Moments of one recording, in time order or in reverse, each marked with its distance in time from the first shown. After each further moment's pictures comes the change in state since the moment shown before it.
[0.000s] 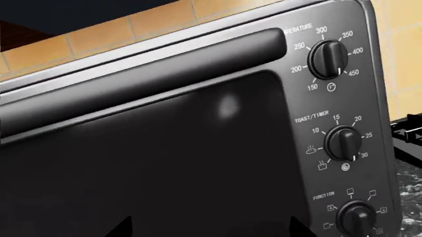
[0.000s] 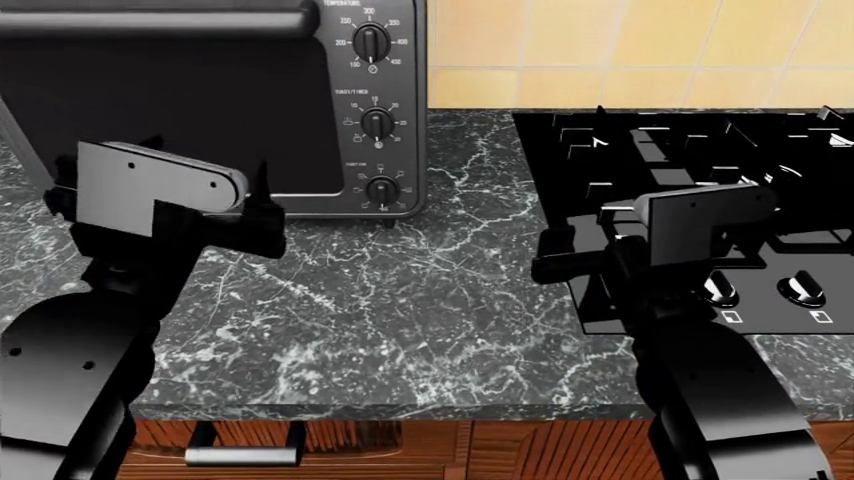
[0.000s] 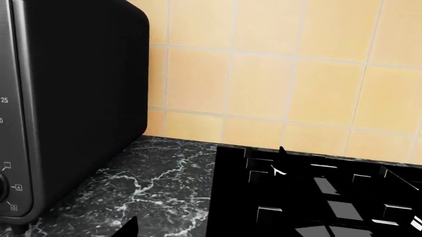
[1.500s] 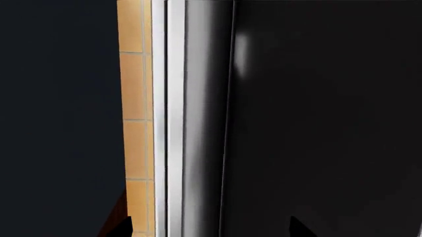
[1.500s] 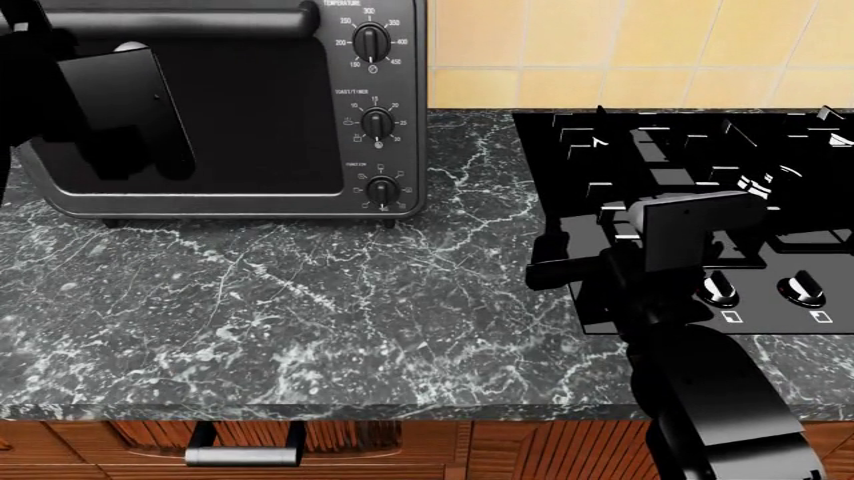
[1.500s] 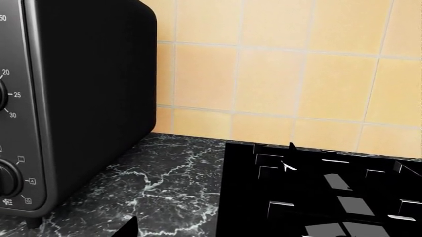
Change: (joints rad) left arm -0.745 -0.461 0.777 -0.553 0.620 0.509 0.634; right arm -0.014 0.012 -0.018 0.024 0.044 -0.039 0.007
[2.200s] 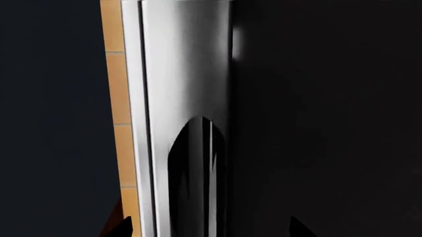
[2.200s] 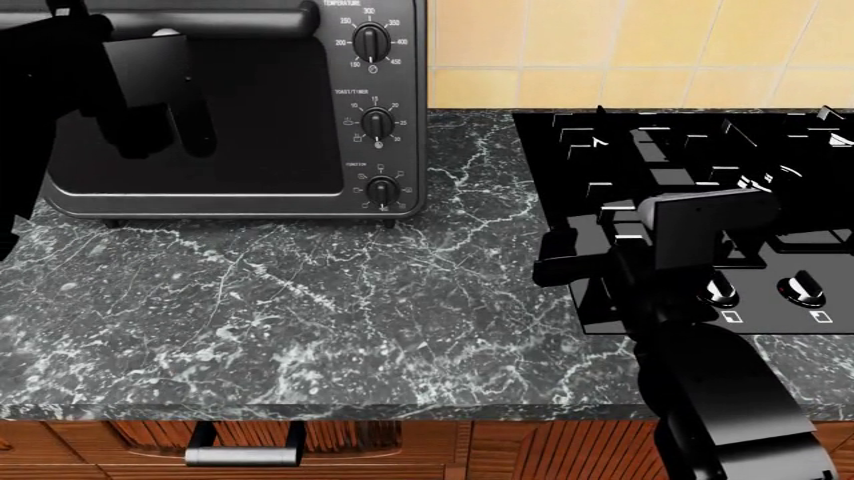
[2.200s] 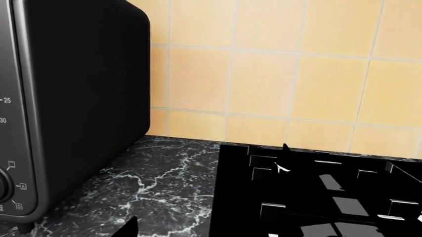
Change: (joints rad) left arm -0.100 0.136 0.074 -0.293 0.051 0.134 -0.028; right arm 0.003 0.017 0.008 -0.010 0.021 0.009 0.016
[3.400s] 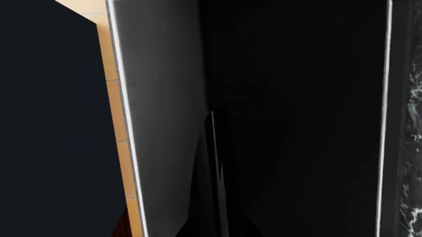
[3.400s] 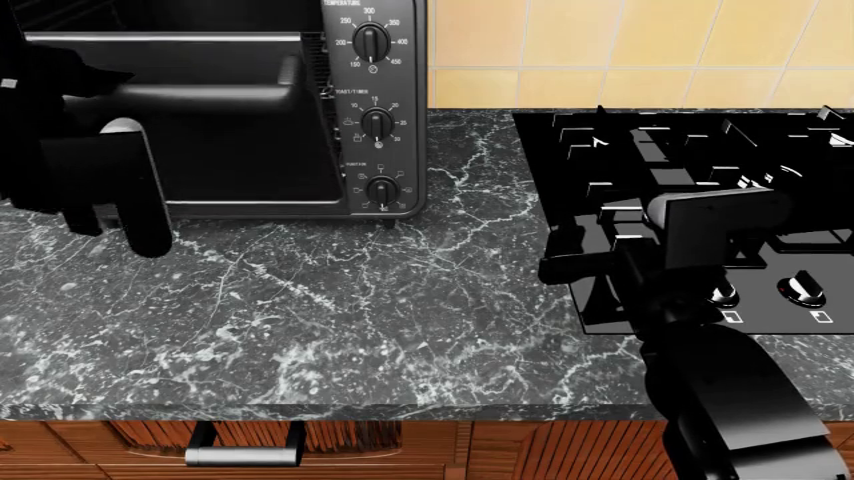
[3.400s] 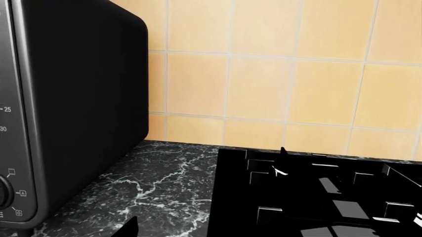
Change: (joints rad) left arm 0.232 -0.313 -0.110 0.533 -0.058 -0.093 0.047; right arm -0.005 0.021 0.007 -0.021 0.037 -0.001 0.017
